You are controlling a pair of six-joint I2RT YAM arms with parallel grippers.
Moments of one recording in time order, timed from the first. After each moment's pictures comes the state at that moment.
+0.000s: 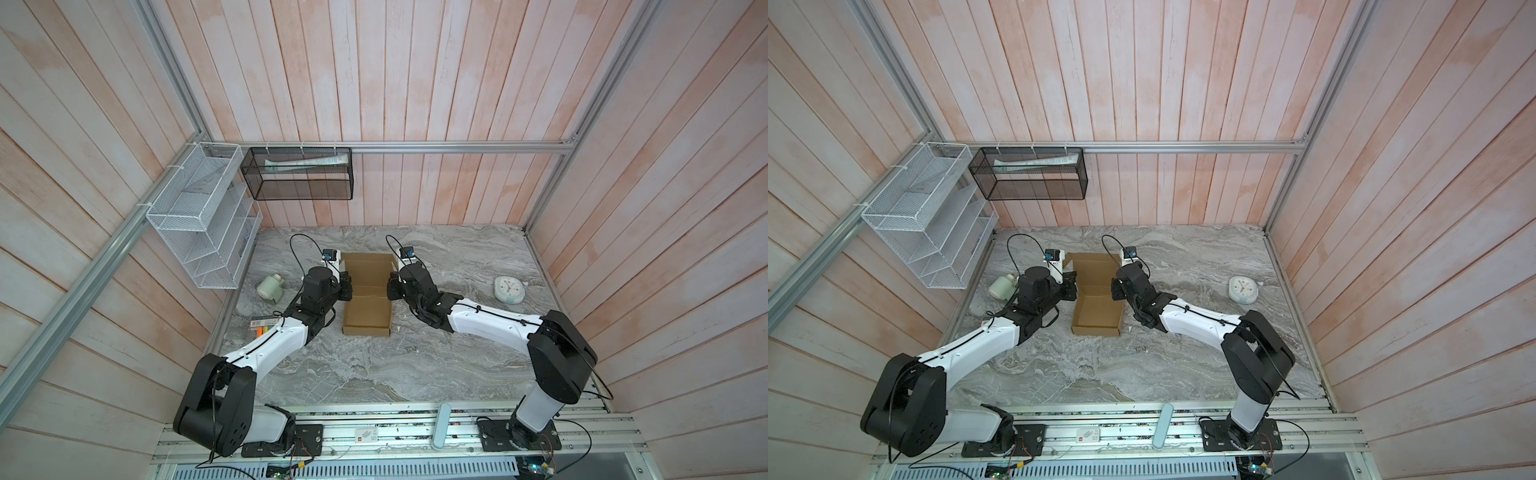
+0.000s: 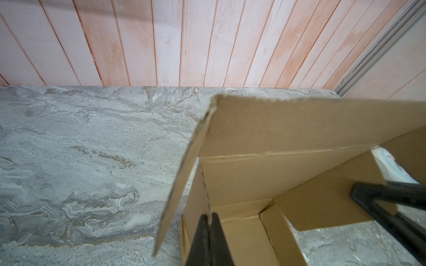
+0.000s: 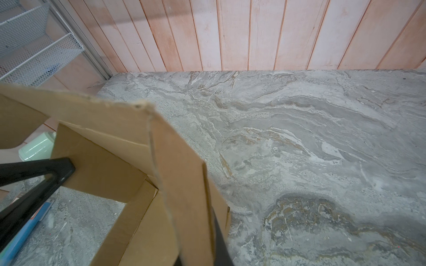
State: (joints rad) left arm -0.37 1.38 0.75 0.23 -0.01 -0.21; right arm 0.84 1.71 1.13 0.12 0.33 0.42
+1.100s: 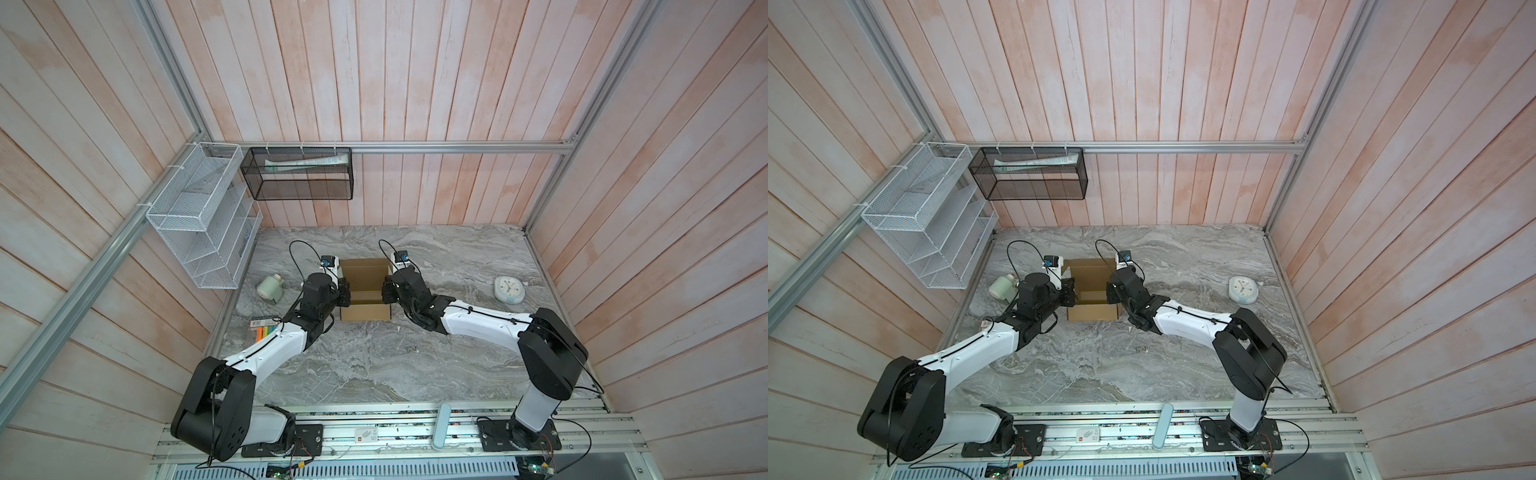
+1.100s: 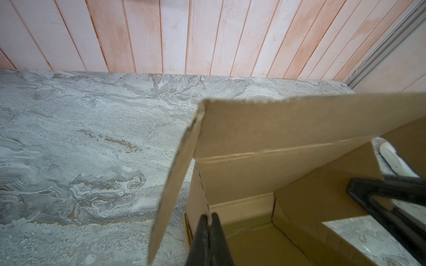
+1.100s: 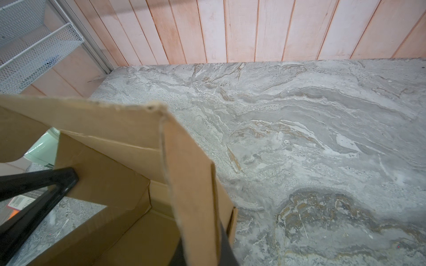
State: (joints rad) left arm -0.37 1.36 0.70 0.24 -0.03 -0.21; right arm 0.87 1.75 1.15 0.13 0.34 0.44
